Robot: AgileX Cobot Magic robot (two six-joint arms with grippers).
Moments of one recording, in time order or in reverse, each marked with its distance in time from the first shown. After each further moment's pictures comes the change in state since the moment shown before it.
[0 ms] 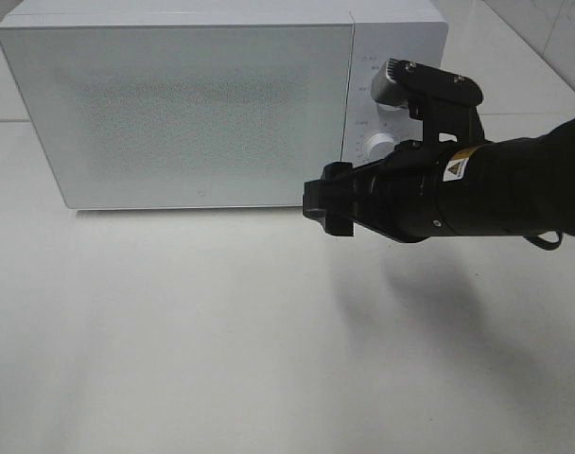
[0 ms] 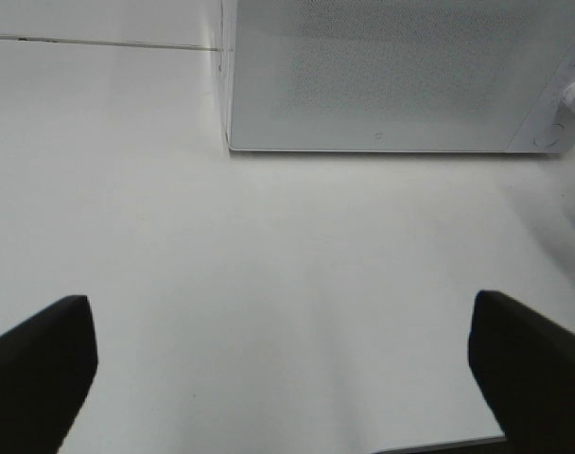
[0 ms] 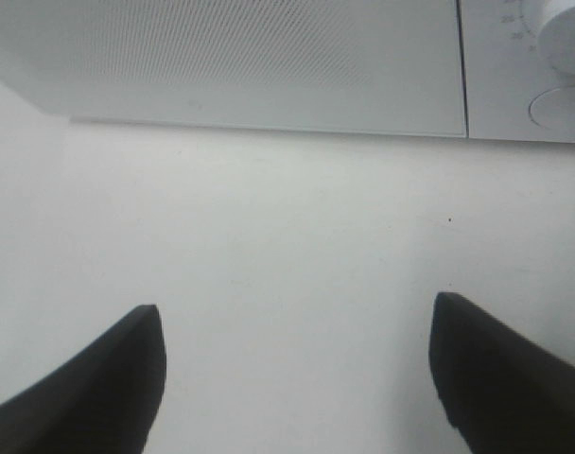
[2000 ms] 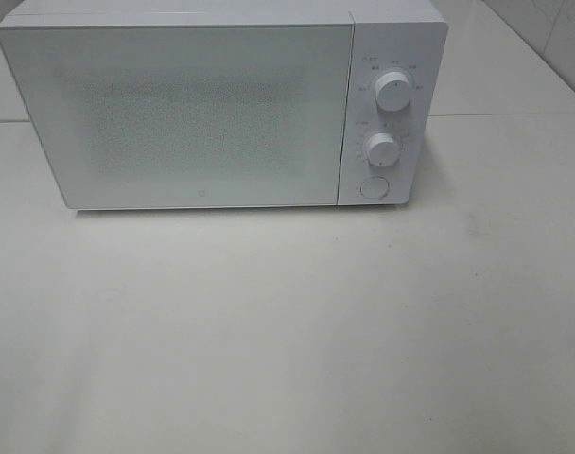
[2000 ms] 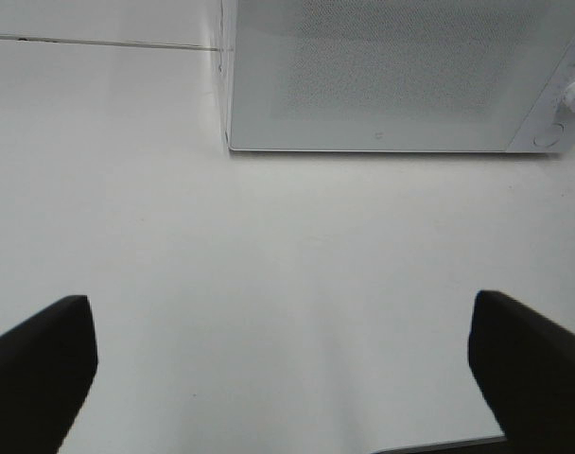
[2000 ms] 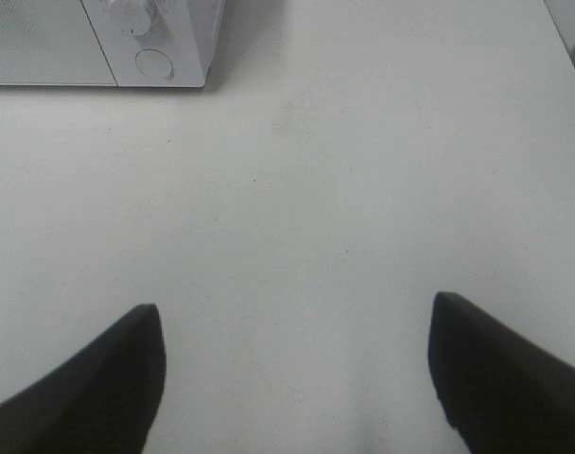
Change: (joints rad) left arm 0.000 0.000 0.000 0.000 0.000 0.000; right arm -0.495 -1.350 0.139 -0.423 1.146 0.001
